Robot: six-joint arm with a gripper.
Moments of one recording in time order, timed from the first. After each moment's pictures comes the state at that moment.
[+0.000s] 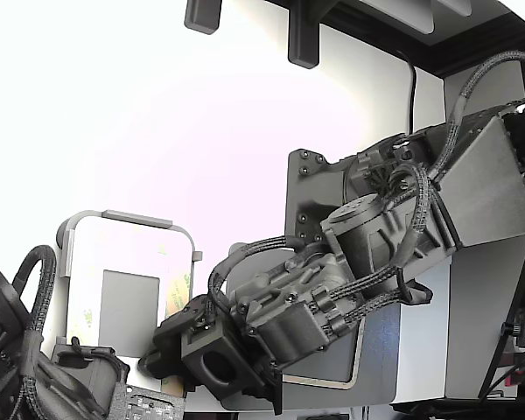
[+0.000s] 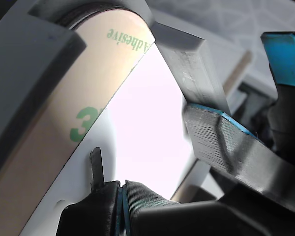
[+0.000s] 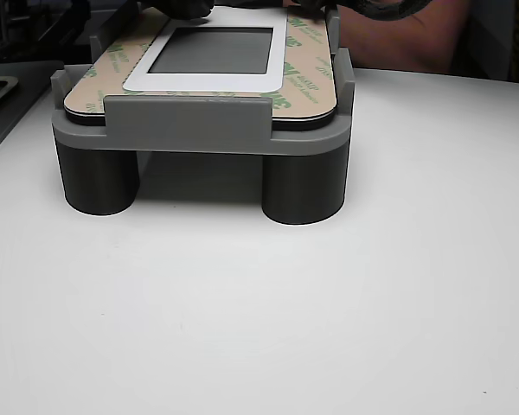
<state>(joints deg) 32.5 101.6 129.6 16.3 -4.9 -106.0</state>
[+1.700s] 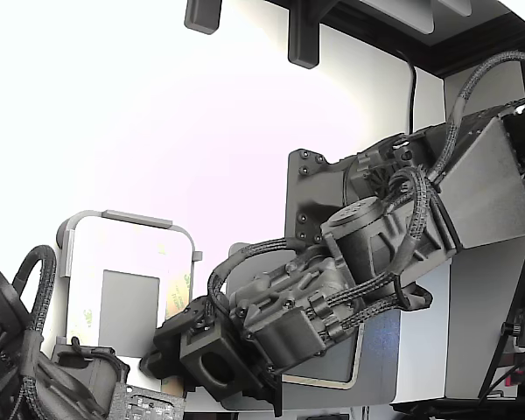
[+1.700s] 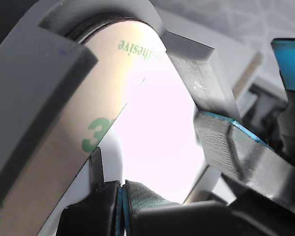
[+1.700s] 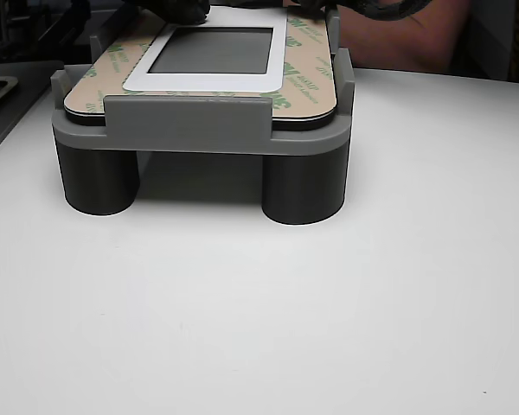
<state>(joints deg) 33.1 101.1 128.6 18.2 -4.3 -104.6</state>
